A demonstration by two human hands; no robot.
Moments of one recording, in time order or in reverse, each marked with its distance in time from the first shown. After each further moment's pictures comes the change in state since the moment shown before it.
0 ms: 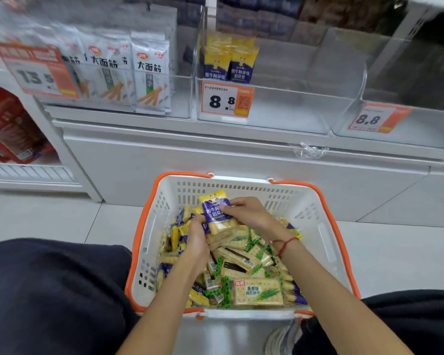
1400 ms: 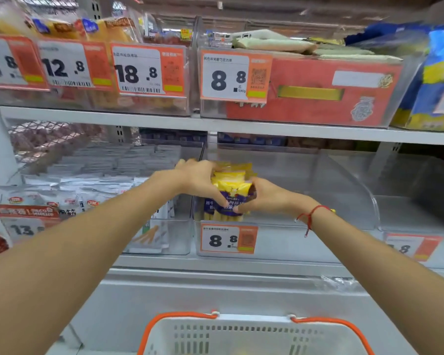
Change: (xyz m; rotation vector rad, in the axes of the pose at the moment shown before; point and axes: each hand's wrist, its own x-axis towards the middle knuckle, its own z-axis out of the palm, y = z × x) left_hand 0.019 0.343 0.166 1.970 0.002 0.911; right_hand 0.109 -0.237 -0.134 -0.508 0.024 -0.427
